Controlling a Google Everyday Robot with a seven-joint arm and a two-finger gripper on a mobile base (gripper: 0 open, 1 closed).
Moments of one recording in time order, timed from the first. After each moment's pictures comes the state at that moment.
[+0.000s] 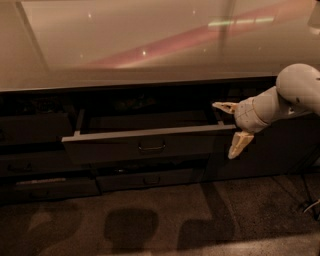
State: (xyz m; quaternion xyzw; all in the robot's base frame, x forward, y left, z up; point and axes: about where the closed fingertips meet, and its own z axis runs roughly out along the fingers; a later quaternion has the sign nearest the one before) arm 0.607 -0.219 0.727 -0.77 0.57 0.03 0.30
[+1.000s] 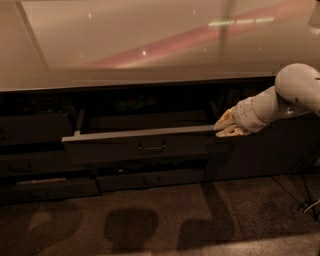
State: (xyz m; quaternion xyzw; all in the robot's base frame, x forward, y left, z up) arm 0.607 -0.219 0.727 -0.77 0.57 0.03 0.30
